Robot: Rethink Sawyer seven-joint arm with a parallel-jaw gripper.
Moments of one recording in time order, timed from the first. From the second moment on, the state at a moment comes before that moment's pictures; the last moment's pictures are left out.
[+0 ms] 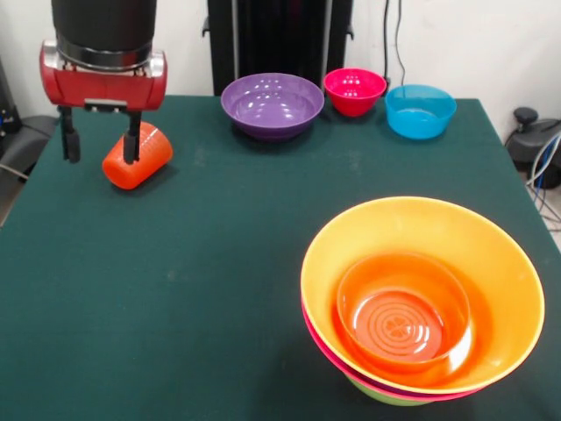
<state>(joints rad) -0.51 -0.62 0.16 1.30 -0.40 0.87 1.38</state>
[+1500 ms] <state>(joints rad) -0.27 -0.62 -0.14 1.57 -0.40 0.87 1.77</state>
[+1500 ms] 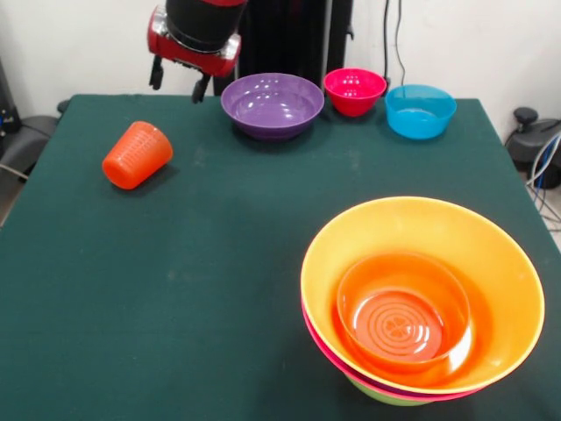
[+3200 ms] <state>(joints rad) -0.08 -0.60 -0.15 1.76 -0.18 0.72 1.86</state>
